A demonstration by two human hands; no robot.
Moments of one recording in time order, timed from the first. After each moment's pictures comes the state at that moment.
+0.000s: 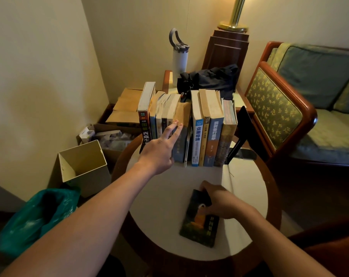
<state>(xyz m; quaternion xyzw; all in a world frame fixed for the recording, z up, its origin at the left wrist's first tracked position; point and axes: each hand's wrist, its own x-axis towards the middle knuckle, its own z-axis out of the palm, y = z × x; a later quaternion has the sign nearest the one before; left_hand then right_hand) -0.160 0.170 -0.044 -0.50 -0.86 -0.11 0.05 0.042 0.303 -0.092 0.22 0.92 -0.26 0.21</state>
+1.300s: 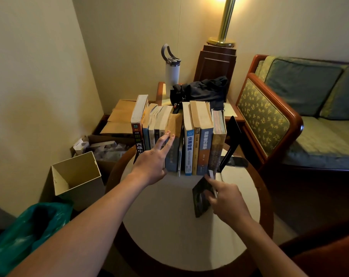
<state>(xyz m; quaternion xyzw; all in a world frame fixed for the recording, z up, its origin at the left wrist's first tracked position) -0.159 0.170 -0.041 -0.50 -0.86 -0.09 0.04 0.064 0.288 -0.057 0.32 0.89 -0.32 -0.10</state>
